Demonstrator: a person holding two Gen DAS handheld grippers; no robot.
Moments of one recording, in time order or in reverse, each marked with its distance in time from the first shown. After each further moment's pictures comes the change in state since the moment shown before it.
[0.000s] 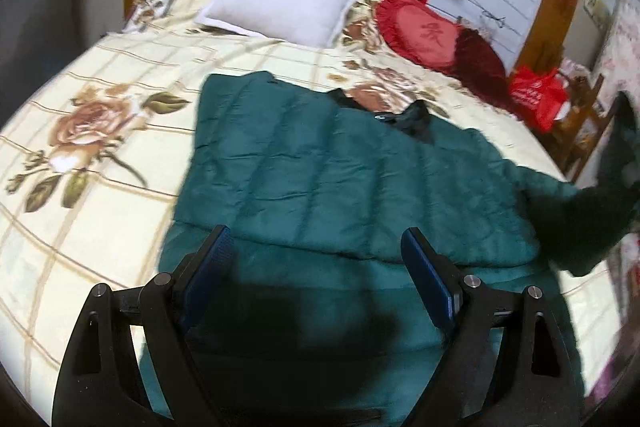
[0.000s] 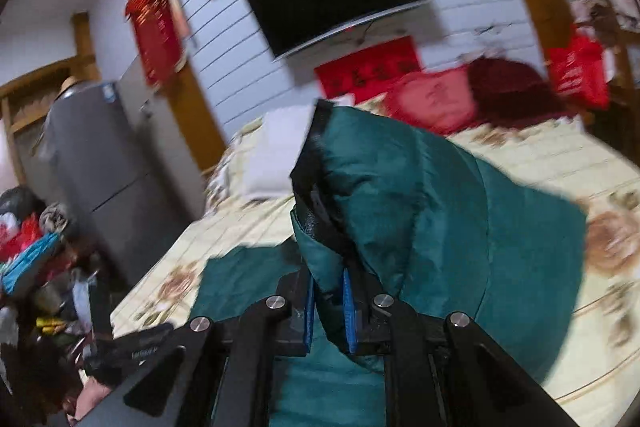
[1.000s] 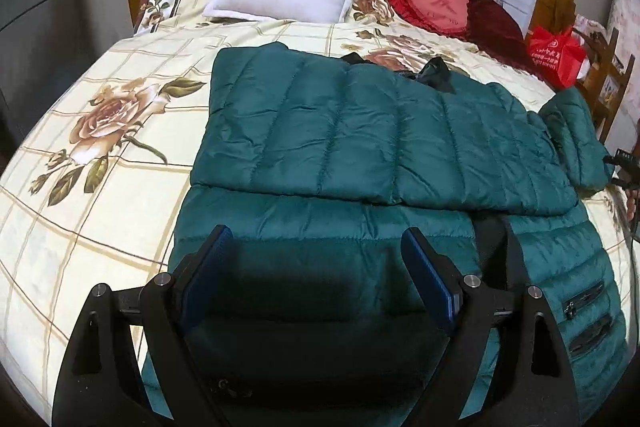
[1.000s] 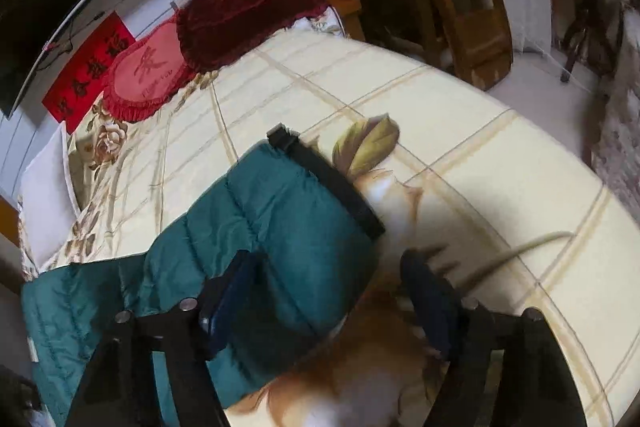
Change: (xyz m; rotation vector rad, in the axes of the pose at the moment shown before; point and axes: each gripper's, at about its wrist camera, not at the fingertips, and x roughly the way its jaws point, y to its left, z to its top) left arm 0.008 -0.008 -0.035 0.101 0.051 0.145; right arm 0.000 -0.429 0.043 0.431 0.198 -0.644
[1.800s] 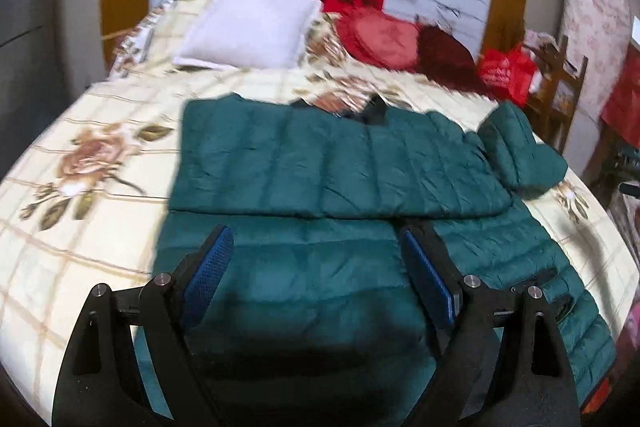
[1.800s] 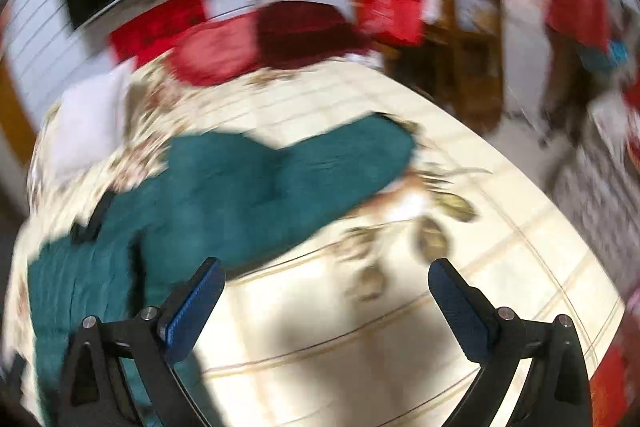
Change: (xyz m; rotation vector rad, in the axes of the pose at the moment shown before) left arm -0.047 -0.023 -0.010 0.064 -0.155 -0.132; right arm -0.200 0.095 -0.128 -0.155 -0.065 -0.070
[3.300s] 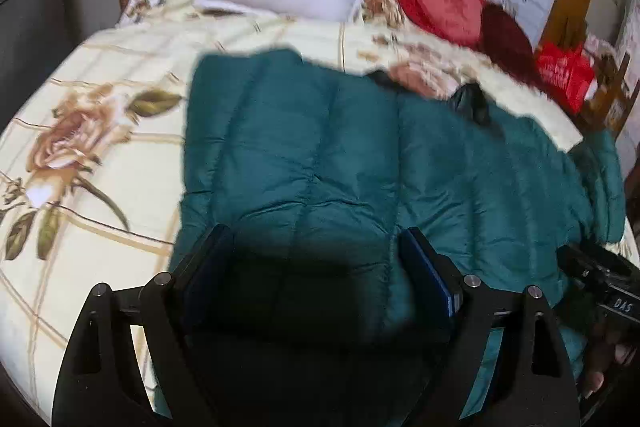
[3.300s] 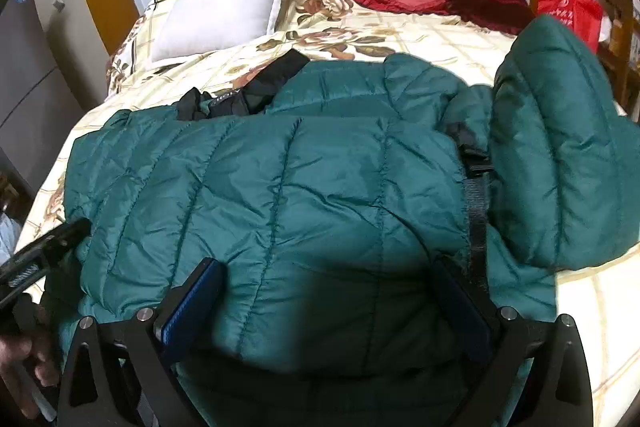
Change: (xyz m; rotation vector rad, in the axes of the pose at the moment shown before) left arm 0.114 0.073 0.053 -0.116 0.138 0.083; right arm 0.116 0.289 -0.105 -0.385 0.116 0.276
